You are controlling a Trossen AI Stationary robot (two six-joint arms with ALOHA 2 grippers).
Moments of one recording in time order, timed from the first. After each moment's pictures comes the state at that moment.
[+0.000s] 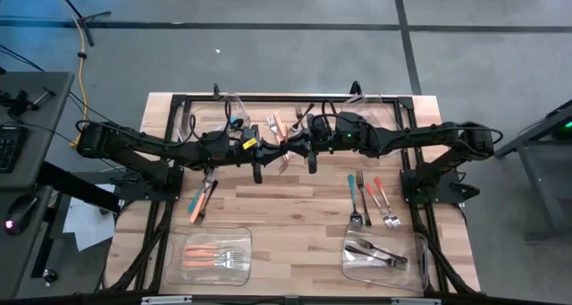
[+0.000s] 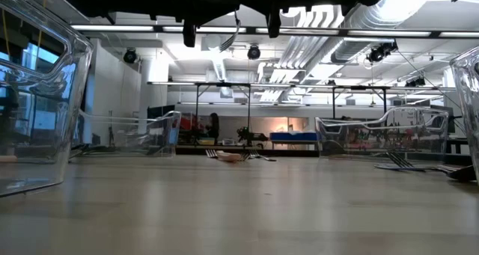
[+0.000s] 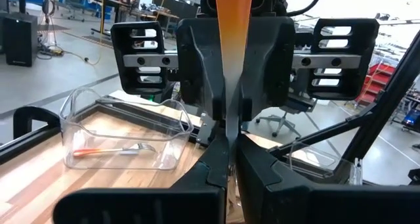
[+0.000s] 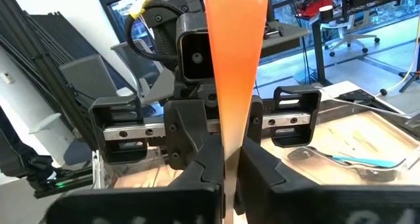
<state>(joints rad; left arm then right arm) 0.03 1.34 0.66 0.70 -0.10 -0.29 -0.12 1.48 0.98 0.45 -0.18 0.29</state>
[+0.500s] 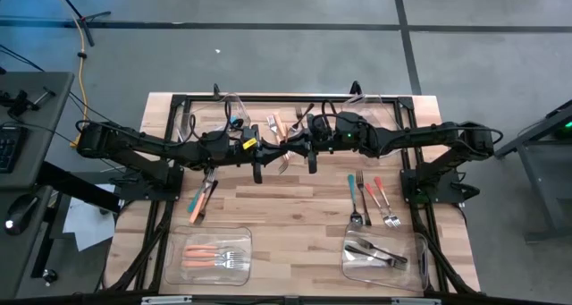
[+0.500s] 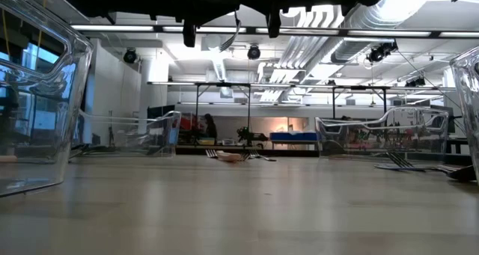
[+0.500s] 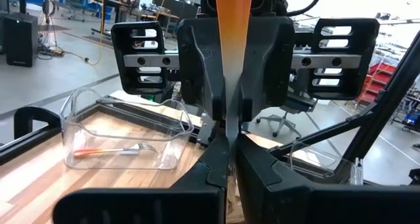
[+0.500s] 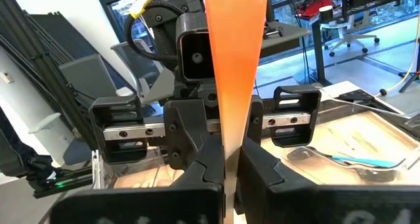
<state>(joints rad) 0.03 1.34 0.66 0.70 -0.10 -0.28 -0.12 1.48 0.98 0.45 -0.18 0.29</state>
